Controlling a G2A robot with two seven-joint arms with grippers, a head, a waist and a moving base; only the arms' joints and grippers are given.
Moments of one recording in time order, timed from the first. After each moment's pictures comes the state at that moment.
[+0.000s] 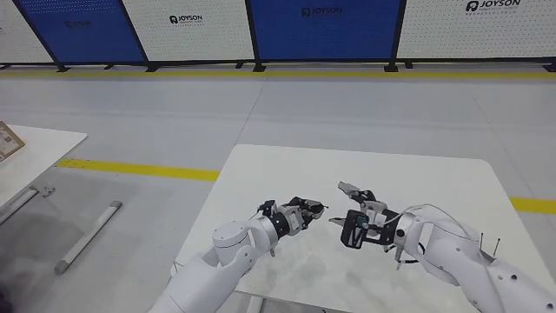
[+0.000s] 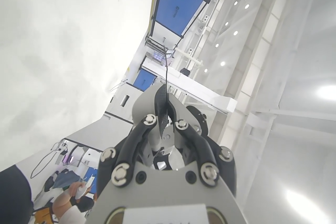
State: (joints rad) left arm 1.36 -1.13 -1.09 -1.67 -0.98 0.30 -0.15; right arm -0.79 -0.85 0.50 -1.65 -1.45 -0.34 -0.11
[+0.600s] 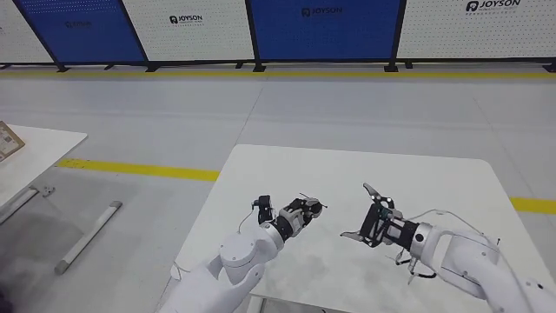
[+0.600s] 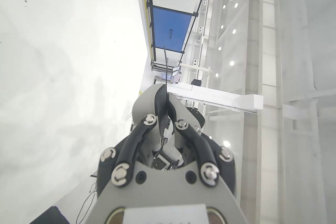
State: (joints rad) left arm 1.40 -1.13 -1.04 -1.72 -0.70 0.17 -0.02; right arm -0.84 -0.77 0.52 -1.69 -1.17 -0.34 -0.04
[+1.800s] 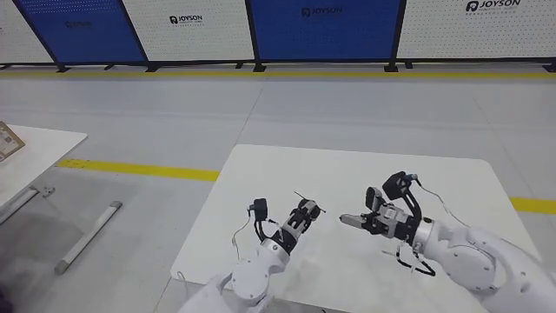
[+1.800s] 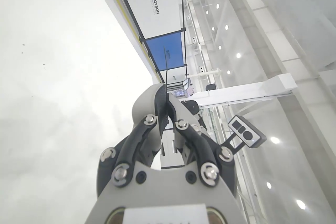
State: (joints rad) left arm 1.47 -1.15 -0.95 -1.74 -0.22 -0.03 0.20; right arm -0.71 -0.76 0.37 -1.63 -0.14 -0.34 0.18
